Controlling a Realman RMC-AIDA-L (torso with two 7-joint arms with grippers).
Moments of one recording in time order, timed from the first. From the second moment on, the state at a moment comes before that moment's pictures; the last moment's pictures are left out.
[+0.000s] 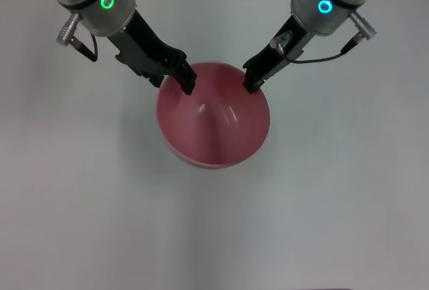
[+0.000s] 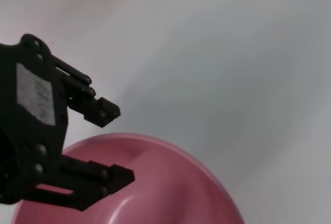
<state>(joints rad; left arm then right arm) -1.03 -2.05 1.19 0.90 2.64 1.50 -2.88 1.23 2.05 -1.07 -0.44 0.51 1.34 -0.56</state>
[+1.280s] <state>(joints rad) -0.98 -2.04 1.18 1.04 2.65 1.57 -2.91 1.18 2.04 -1.06 -0.43 0.51 1.34 -0.56</state>
